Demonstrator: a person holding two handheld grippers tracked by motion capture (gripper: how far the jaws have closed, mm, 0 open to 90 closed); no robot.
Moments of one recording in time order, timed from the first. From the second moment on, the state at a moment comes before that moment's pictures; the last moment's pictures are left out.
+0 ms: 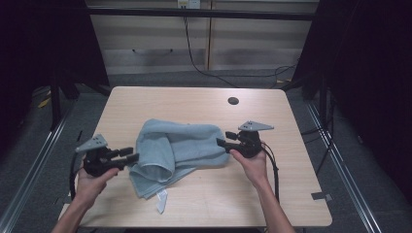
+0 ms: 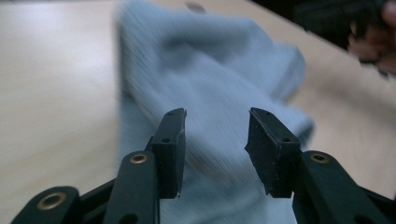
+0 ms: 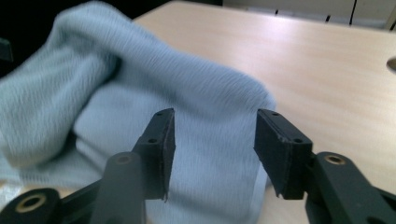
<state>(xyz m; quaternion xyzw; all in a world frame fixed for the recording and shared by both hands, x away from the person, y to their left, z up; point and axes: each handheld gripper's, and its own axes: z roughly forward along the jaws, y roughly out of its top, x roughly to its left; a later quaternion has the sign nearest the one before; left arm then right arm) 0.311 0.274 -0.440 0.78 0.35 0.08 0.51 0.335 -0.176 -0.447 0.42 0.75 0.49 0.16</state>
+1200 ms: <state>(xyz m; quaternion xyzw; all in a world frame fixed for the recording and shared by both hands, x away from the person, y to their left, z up) 0.311 0.217 -0.501 0.86 0.30 0.05 0.41 0.241 -0.192 -0.478 0.41 0.78 0.46 0.10</state>
